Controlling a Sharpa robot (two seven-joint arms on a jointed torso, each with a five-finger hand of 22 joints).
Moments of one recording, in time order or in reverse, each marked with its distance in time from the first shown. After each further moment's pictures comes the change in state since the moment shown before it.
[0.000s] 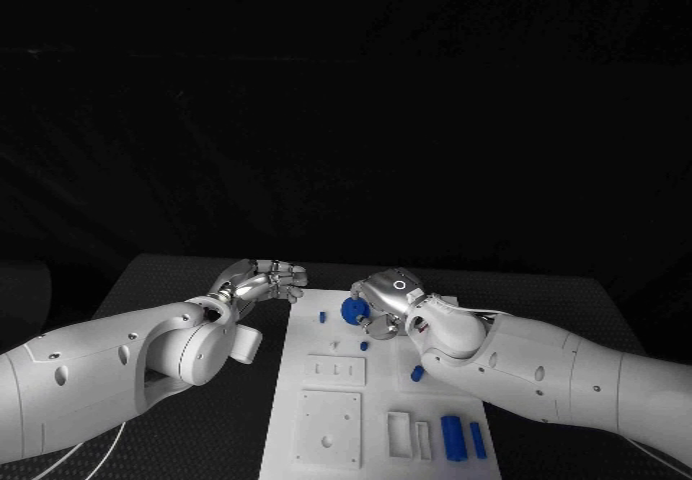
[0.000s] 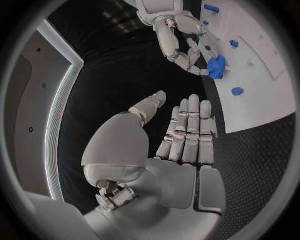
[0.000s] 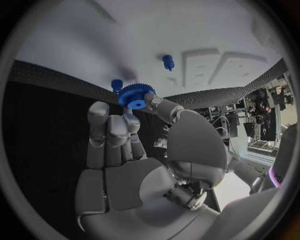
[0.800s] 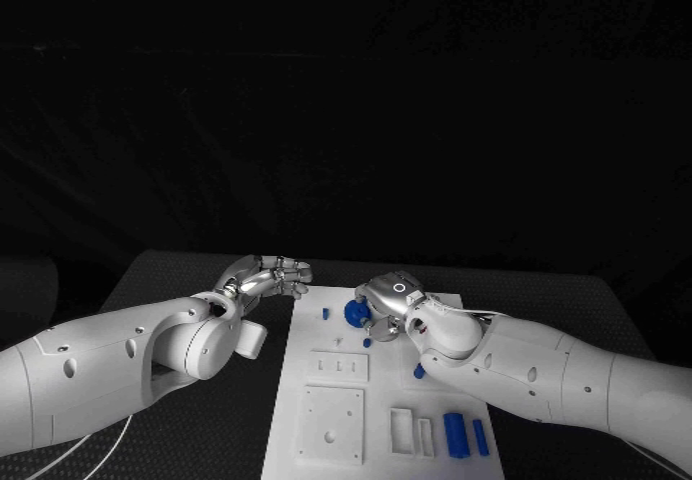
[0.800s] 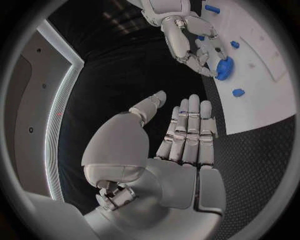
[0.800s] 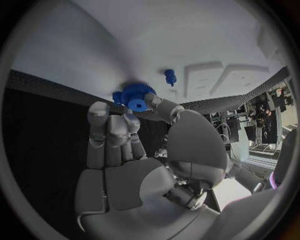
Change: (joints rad) left arm 0.000 0.002 0.000 -0.001 0.000 0.001 0.000; left_hand 0.000 0.000 0.000 0.000 0.000 0.000 0.000 -0.004 0.001 0.000 0.000 0.000 0.000 0.000 0.000 0.000 0.001 -0.001 0.000 0.000 0.000 0.000; right arm -0.010 0.037 -0.012 -0.061 -0.016 0.031 -0.003; right_hand 0.002 -0.011 0.000 0.000 0.000 0.002 -0.002 -0.008 -0.002 0.005 0.002 -0.004 -0.001 0.000 0.000 -0.004 0.002 0.000 -0.003 -0.002 0.000 0.000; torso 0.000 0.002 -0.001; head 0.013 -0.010
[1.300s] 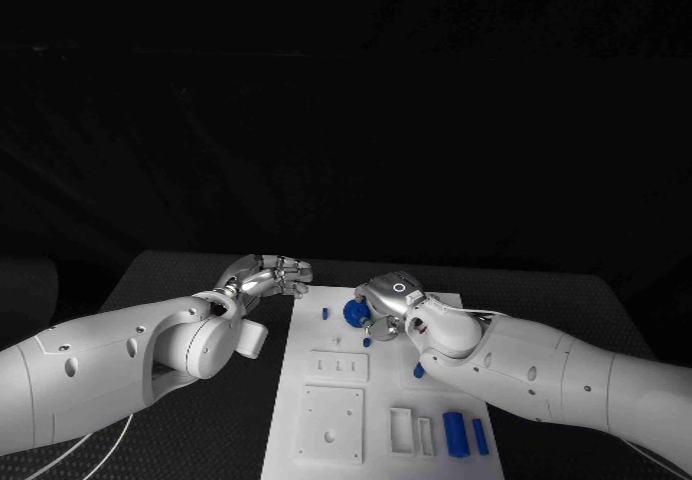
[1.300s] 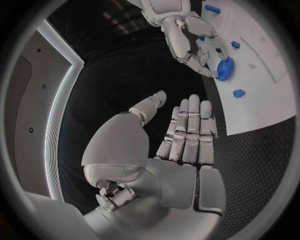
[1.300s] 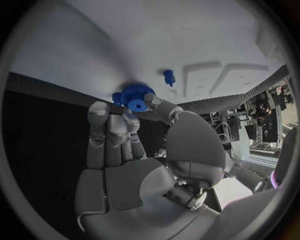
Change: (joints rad) left arm 0.000 0.001 0.000 -0.001 0.000 0.000 0.000; left_hand 0.000 0.000 0.003 -0.003 0.000 0.000 0.000 0.000 0.000 0.000 0.000 0.000 0.000 0.000 0.000 0.000 0.001 -0.001 0.000 0.000 0.004 0.000; right arm 0.001 0.003 -0.001 0.001 0.014 0.007 0.002; right_hand -0.005 -0.025 -0.074 -0.049 0.000 -0.018 0.018 -0.059 -0.027 -0.012 0.018 -0.006 0.000 -0.003 0.010 -0.012 0.011 0.000 -0.006 -0.002 0.000 0.000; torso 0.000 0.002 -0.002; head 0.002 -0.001
